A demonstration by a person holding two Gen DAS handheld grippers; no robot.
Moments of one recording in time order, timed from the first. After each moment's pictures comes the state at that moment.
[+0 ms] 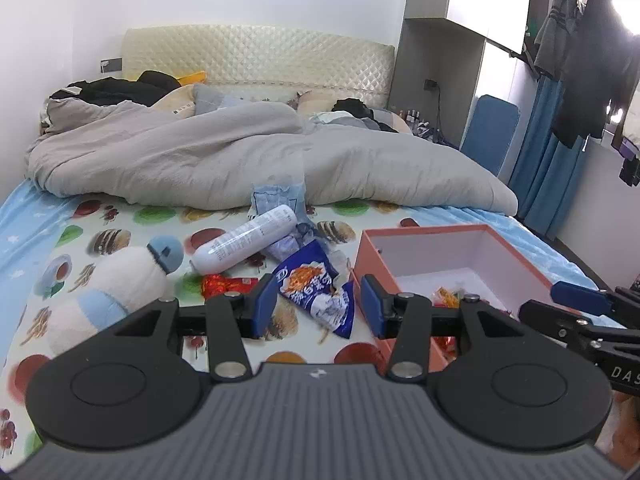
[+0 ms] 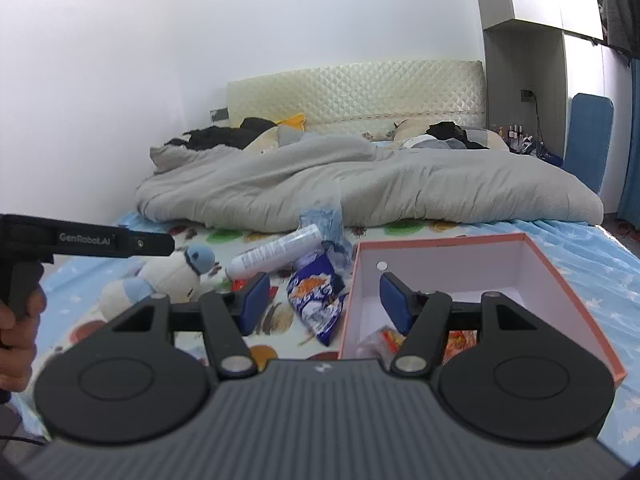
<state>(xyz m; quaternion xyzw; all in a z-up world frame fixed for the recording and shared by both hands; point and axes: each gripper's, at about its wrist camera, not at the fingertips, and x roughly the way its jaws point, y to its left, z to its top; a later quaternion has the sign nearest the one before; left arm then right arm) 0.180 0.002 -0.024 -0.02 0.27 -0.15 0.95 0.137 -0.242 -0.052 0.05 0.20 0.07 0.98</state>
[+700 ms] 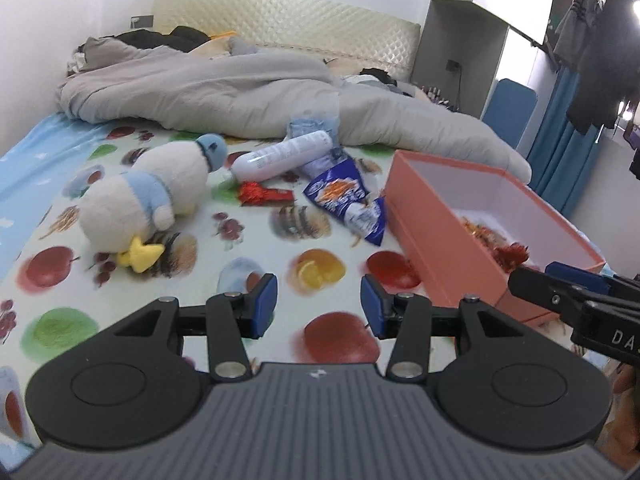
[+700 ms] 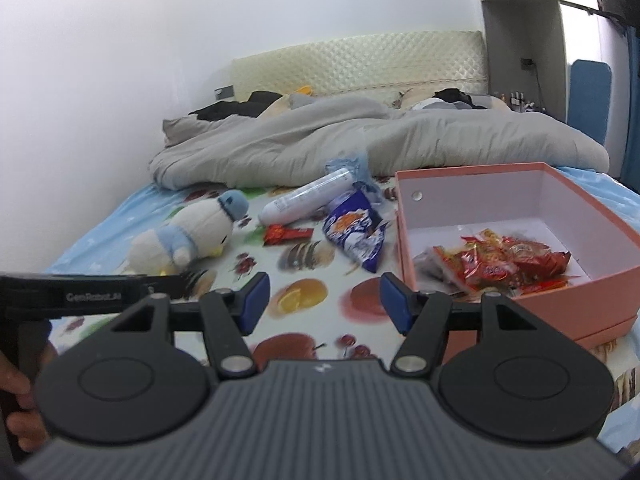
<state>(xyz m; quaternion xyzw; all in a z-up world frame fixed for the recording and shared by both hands) 0.099 0.057 -0.117 -0.05 0.31 -0.12 0.94 0.083 -0.177 -0.112 0.06 0.23 0.07 0.97</state>
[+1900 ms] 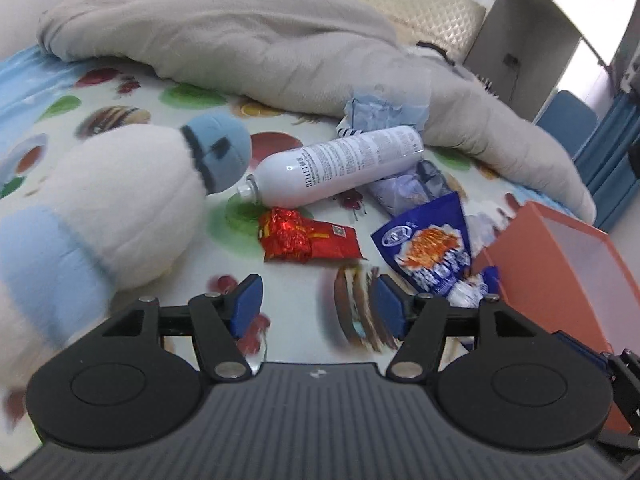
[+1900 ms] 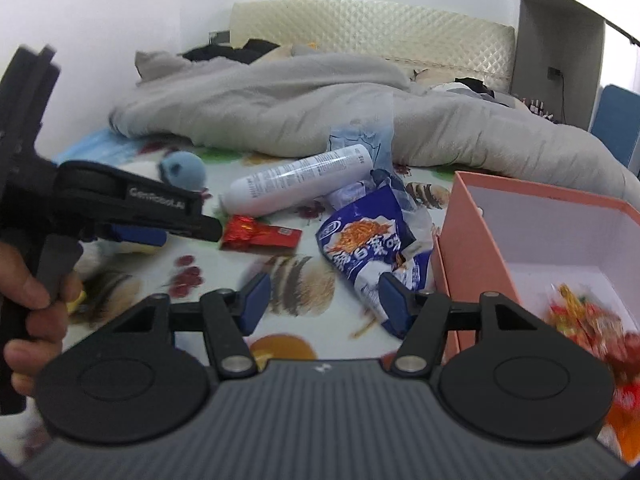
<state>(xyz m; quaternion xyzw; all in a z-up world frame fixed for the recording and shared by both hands) 0.397 0.074 -0.196 -0.12 0.39 -0.09 0.91 0.300 -0.116 -0.178 -0.05 0.27 0.04 0.96</state>
